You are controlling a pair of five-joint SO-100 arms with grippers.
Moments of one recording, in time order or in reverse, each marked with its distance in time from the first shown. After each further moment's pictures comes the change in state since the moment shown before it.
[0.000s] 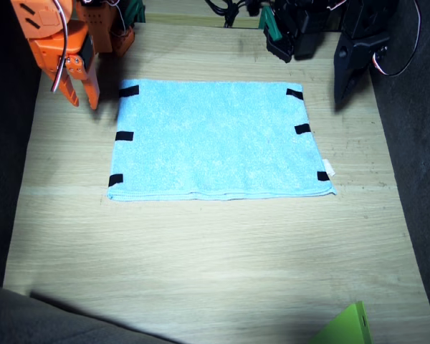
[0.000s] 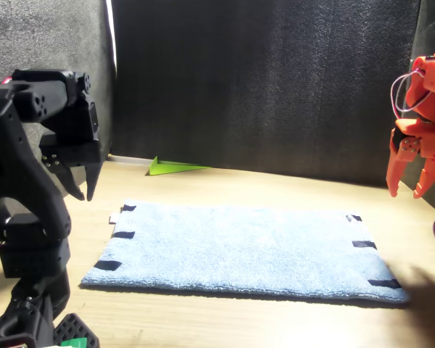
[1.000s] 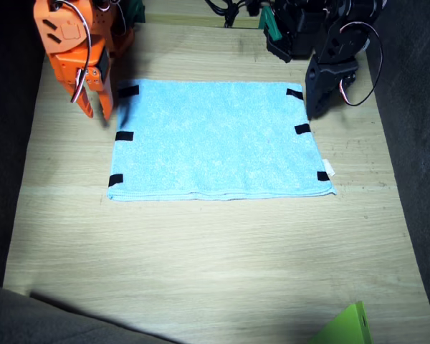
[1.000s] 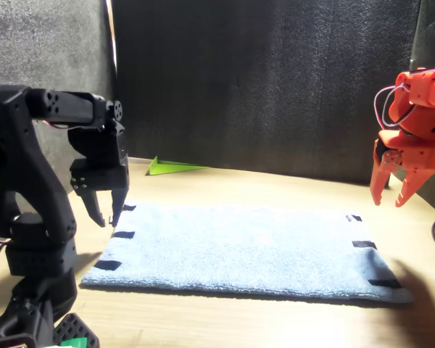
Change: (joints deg) arm 0 -12.2 -11.3 1.9 -4.1 -1.6; arm 1 2.5 0.5 7.0 -9.1 1.6
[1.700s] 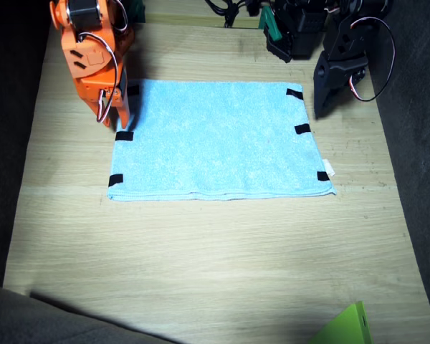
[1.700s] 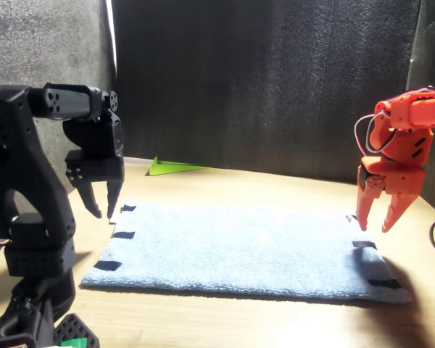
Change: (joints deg) arm 0 3.5 3.2 -0.8 2.1 -0.3; arm 1 6.0 -1.7 12.7 -10.4 3.0
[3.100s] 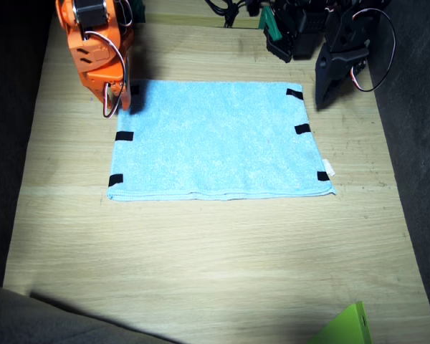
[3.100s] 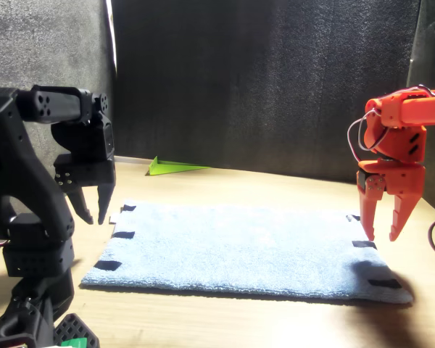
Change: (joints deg) arm 0 2.7 5.7 7.0 -0.2 1.5; arm 1 2.5 -7.9 -7.0 13.1 1.2
